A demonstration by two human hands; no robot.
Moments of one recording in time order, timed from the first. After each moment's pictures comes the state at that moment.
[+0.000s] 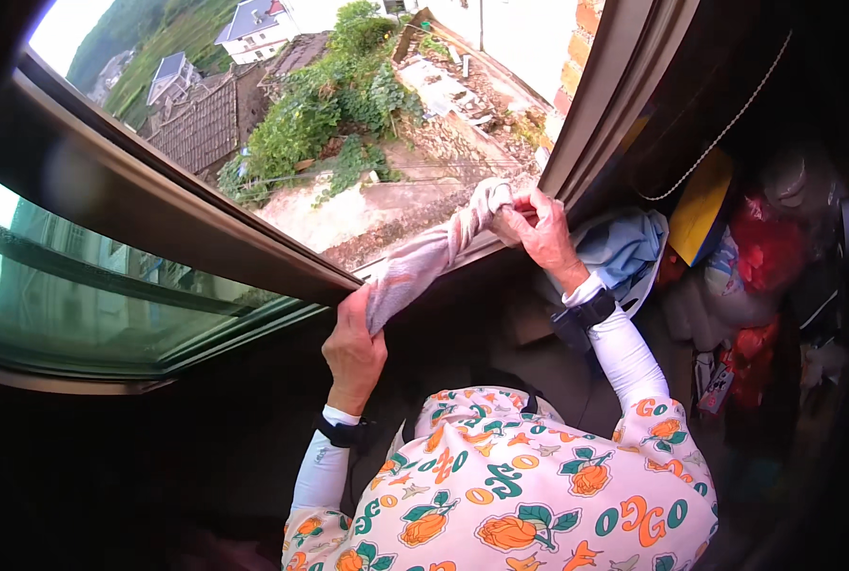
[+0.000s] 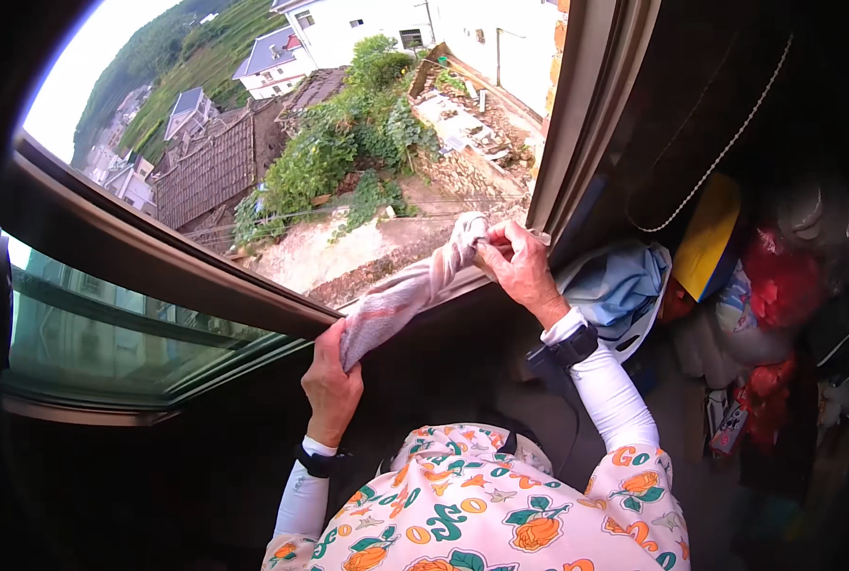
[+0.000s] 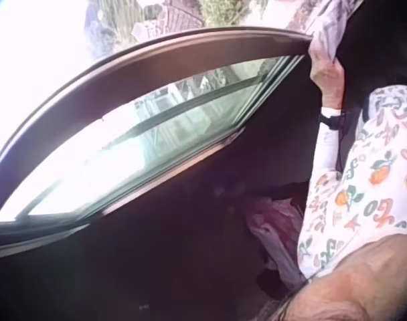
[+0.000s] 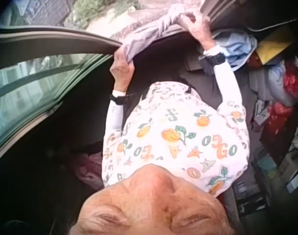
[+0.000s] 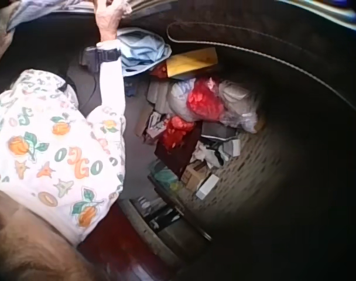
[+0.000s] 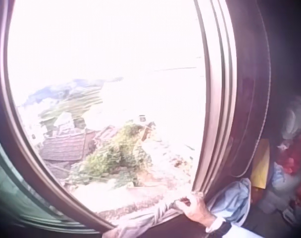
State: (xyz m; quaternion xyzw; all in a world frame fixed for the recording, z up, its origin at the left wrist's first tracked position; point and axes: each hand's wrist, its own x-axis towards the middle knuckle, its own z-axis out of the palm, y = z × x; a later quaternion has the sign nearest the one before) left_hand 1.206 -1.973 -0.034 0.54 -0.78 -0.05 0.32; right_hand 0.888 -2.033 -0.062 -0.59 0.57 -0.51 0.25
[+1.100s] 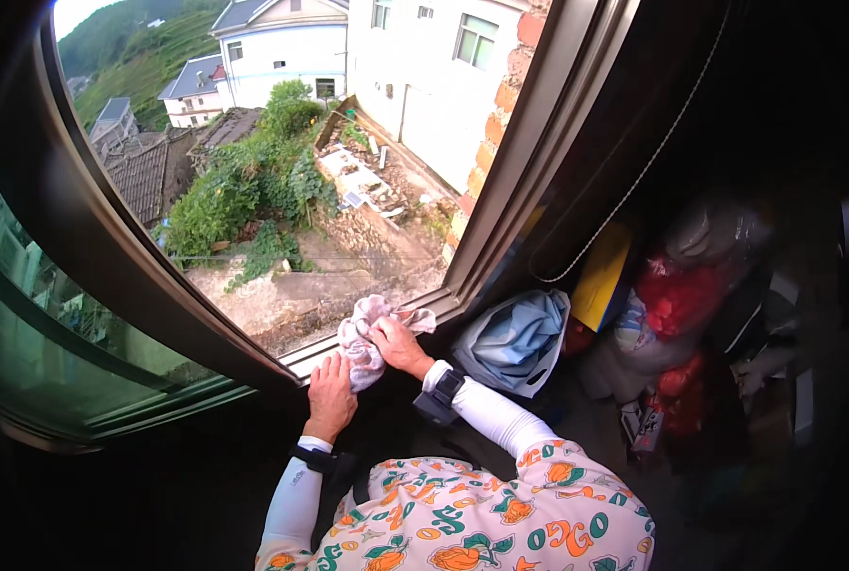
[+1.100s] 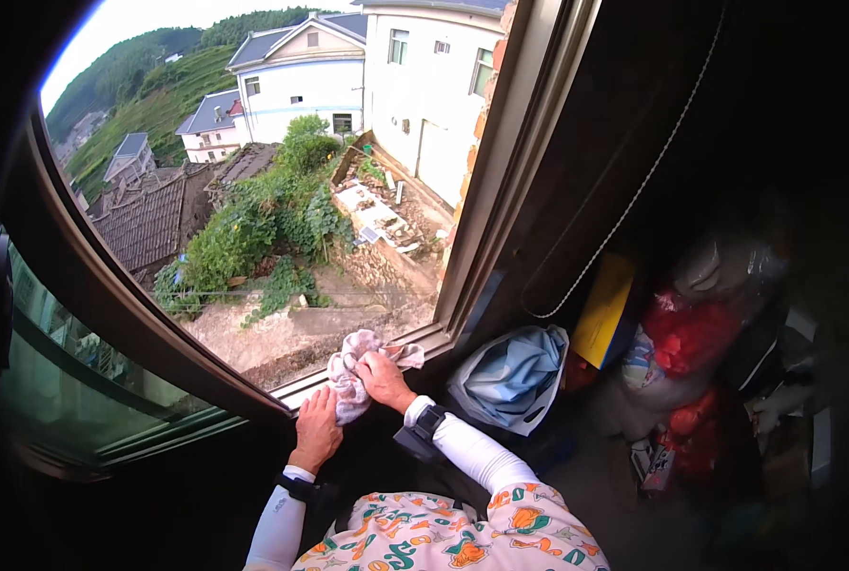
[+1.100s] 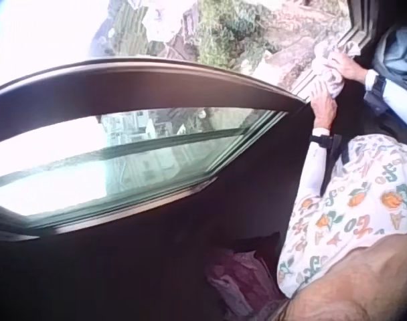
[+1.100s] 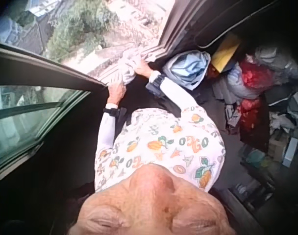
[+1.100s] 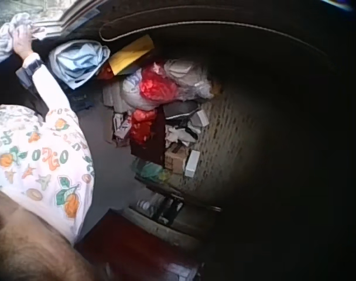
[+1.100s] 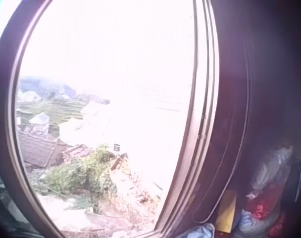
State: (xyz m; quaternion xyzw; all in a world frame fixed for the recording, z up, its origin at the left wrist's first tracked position) left_hand 1.145 -2.016 -0.130 0.45 -0.88 -0.07 0.13; right_hand 0.939 -2.058 -0.168 -0.66 0.61 -0.38 0.22
